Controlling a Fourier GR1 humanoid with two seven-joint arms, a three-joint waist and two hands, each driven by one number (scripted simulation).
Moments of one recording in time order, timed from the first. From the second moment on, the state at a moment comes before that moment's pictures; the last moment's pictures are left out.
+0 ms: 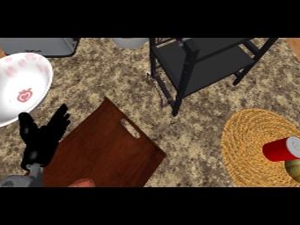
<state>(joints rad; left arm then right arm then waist) -0.04 0.32 -0.12 -1.36 0.31 0.15 0.24 0.26 -0.86 -0.30 -1.92 -0.19 0.08 0.62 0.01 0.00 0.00</state>
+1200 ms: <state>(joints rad) -0.05 0.28 -0.03 -1.34 0.24 0.08 0.26 0.10 -0.62 -0.05 -1.88 0.25 0.15 0.89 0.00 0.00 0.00</state>
